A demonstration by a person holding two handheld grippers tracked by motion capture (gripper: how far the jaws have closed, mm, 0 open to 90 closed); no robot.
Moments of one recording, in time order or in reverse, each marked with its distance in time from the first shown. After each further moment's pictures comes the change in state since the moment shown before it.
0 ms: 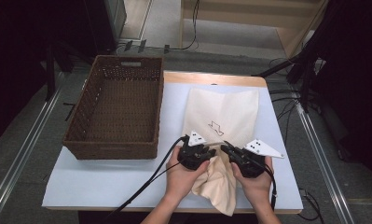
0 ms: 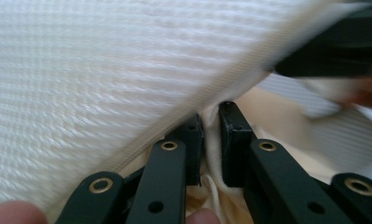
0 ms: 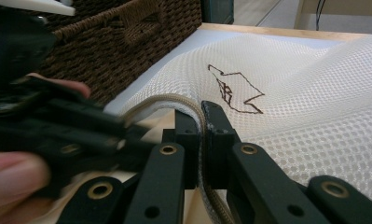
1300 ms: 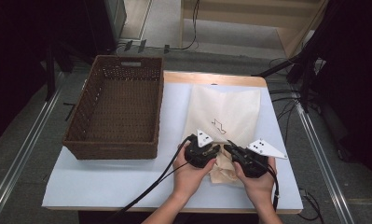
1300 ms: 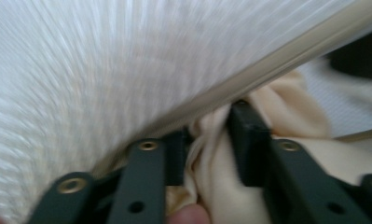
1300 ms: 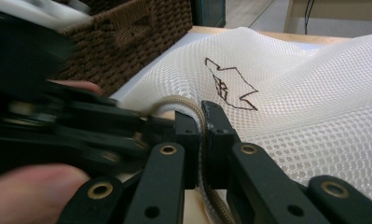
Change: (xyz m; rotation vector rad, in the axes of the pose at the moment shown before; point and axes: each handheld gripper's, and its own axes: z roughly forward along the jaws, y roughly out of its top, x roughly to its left) left arm -0.004 0.002 0.025 0.029 0.051 0.011; right arm -0.003 0.001 -0.004 -0.005 -0.034 -0.005
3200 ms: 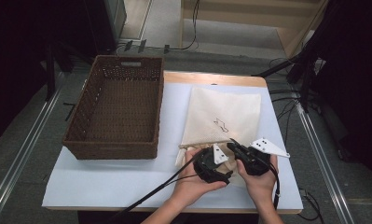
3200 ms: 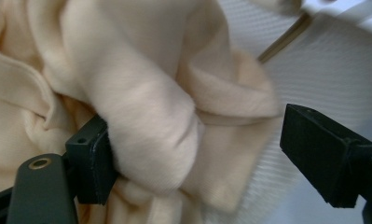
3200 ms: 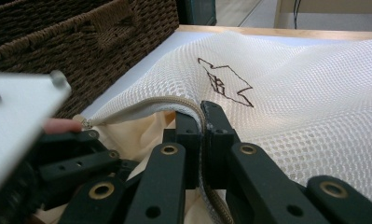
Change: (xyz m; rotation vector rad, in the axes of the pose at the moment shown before) left arm -0.047 -0.019 0.001 0.093 -0.012 0.300; right arm -0.011 -0.002 0.002 -0.002 -0.029 0.041
